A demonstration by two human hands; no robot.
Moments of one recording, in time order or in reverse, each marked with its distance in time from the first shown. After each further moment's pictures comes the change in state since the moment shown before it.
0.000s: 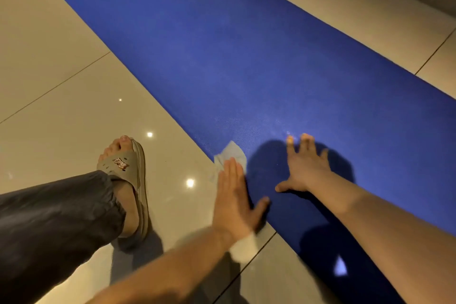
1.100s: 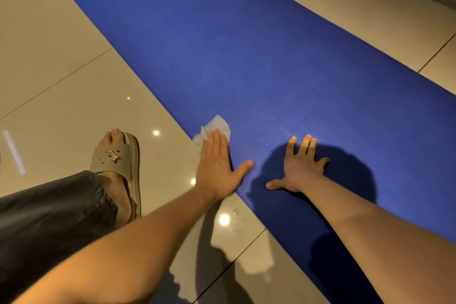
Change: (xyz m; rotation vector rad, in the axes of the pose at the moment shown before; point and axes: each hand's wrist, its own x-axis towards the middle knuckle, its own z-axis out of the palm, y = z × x) left_hand 0.058 -0.012 -0.033 0.141 0.009 -0.073; right_hand 0.004 0.010 0.019 0.082 -0.037 0.063
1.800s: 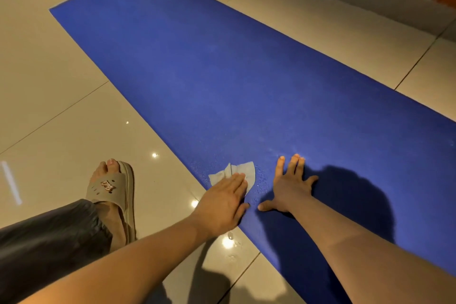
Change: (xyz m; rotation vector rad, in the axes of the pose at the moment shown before) left_hand -0.018 0.020 -0.015 0.150 -0.096 0.479; right_hand -0.001 0.000 0.001 -0.017 0.028 -0.015
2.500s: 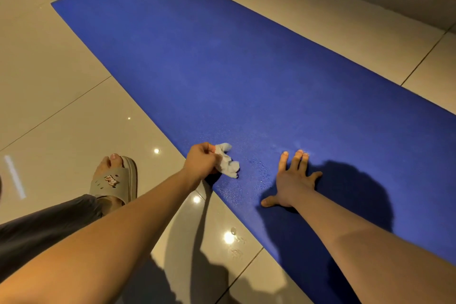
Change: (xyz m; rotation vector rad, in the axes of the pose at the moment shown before) left_hand 0.042 -0.057 -0.060 -1.099 0.197 -0.829; right_hand 0.000 -0.002 -0.004 -0.001 -0.026 -0.001
